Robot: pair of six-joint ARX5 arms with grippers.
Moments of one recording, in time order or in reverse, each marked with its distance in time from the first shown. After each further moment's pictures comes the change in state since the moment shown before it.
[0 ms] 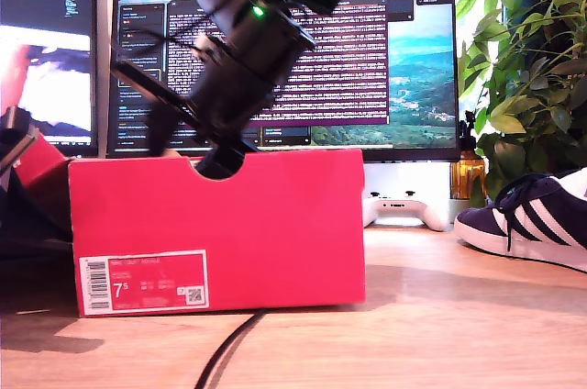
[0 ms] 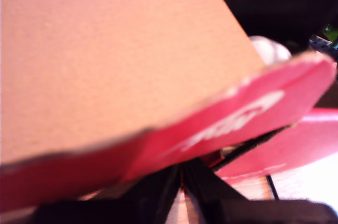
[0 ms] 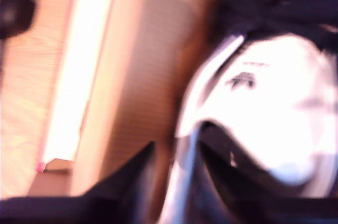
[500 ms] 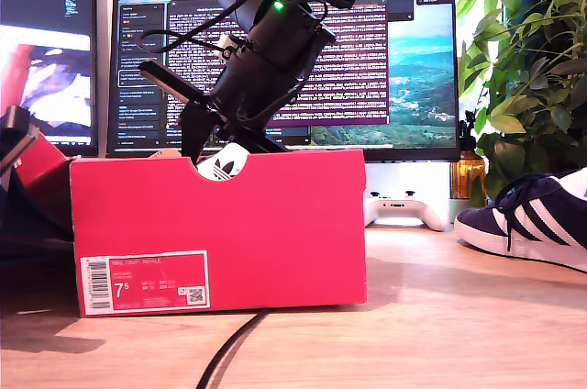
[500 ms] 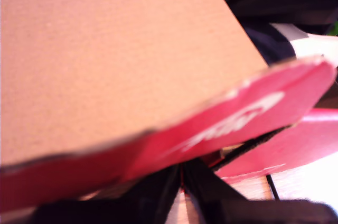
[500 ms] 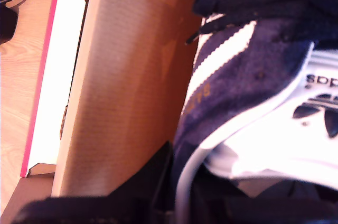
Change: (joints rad) left arm 0.000 0.000 0.000 0.001 0.001 0.000; right arm -0.033 -0.028 -0.015 -0.062 0.000 0.004
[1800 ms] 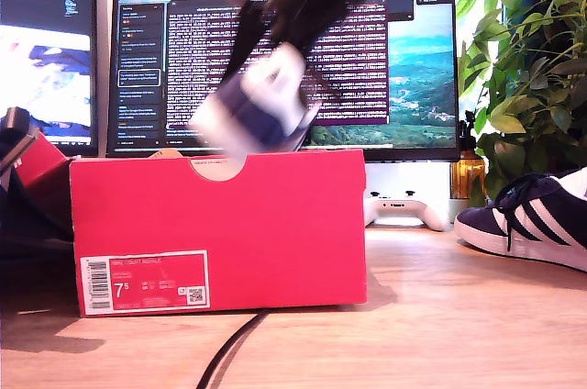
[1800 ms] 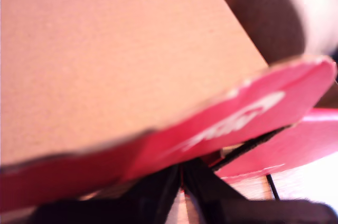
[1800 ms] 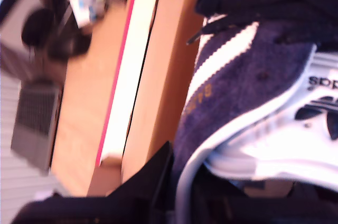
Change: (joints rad) left arm 0.000 0.000 0.000 0.000 0.000 0.000; right arm -0.055 -0.117 0.000 -0.012 -0.176 0.004
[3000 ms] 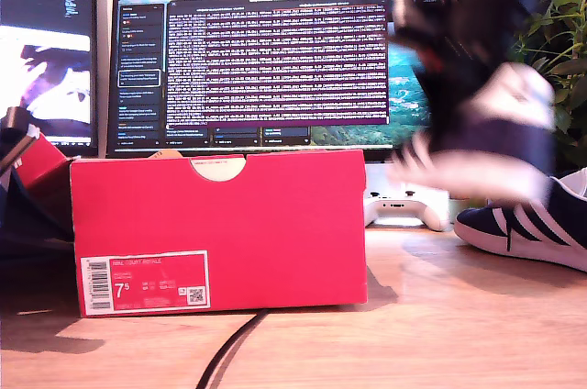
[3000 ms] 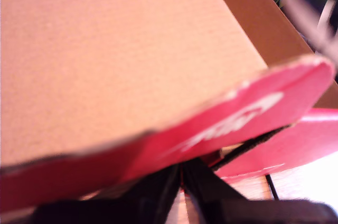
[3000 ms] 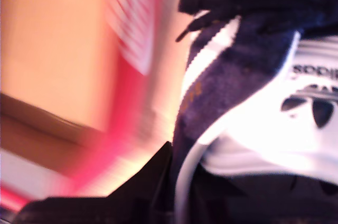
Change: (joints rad) left arm 0.000 0.000 0.000 0.000 0.000 0.000; right arm -0.311 -0.253 -0.083 -0.638 0.148 -0.467
